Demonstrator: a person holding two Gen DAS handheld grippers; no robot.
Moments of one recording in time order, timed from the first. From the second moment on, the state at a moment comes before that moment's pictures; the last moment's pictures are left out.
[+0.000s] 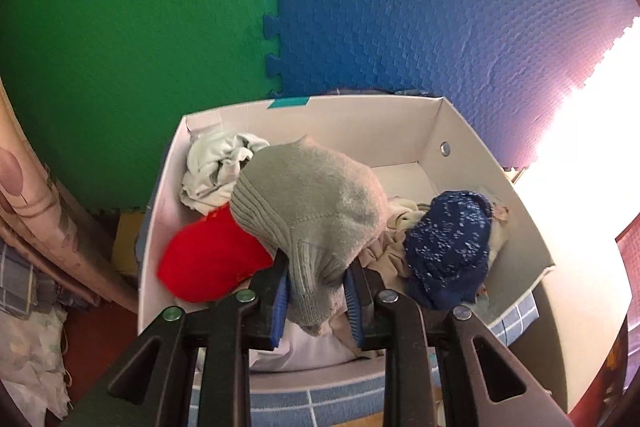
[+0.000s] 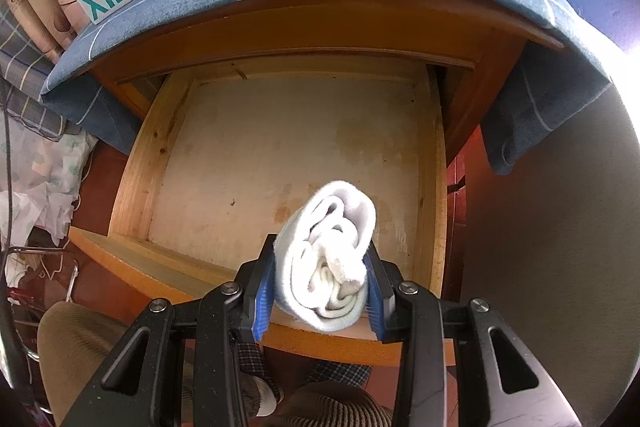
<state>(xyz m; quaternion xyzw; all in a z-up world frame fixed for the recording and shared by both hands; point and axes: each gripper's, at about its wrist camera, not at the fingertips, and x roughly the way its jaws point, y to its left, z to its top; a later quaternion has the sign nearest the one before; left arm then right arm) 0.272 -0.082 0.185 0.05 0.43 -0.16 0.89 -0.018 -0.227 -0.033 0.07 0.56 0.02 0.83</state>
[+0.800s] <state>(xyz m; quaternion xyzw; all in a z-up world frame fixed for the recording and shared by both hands) 0.256 -0.077 0.176 0.04 0.43 -0.17 0.89 -0.015 -0.219 -0.038 0.06 0.56 0.01 0.82</state>
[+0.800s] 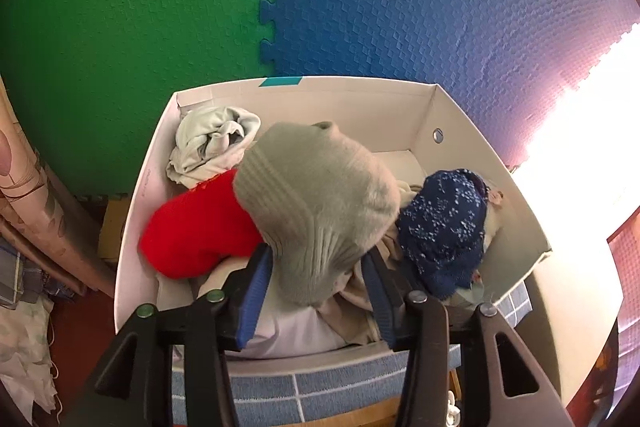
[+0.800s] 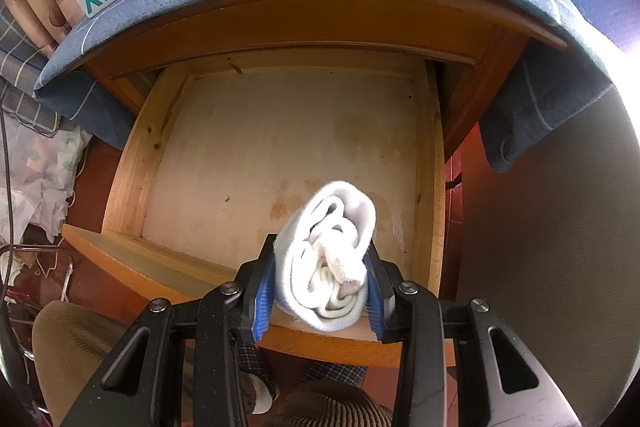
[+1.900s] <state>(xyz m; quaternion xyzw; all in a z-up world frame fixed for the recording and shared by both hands) 0.076 -0.034 0.063 0.07 0.41 -0.08 0.90 -0.017 -0.214 -0.035 0.02 0.56 0.00 0.83</state>
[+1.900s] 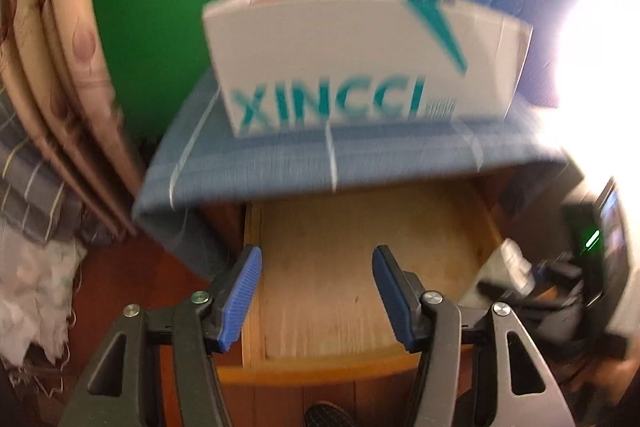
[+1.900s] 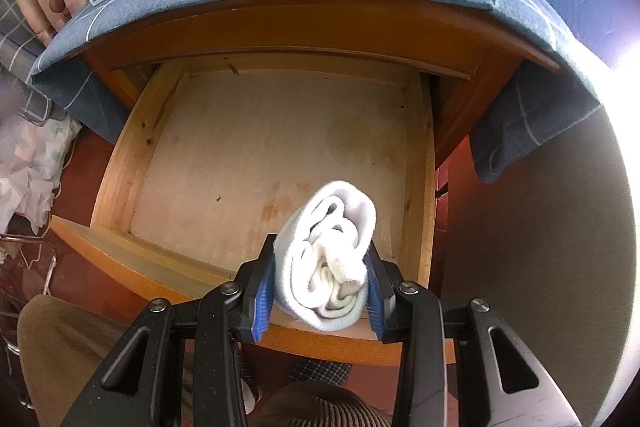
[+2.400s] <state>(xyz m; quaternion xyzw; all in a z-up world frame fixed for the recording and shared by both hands) 0.061 0.009 0.003 -0.03 0.44 0.00 0.90 -0.024 -0.215 -0.022 0.01 0.53 0.01 0.85</state>
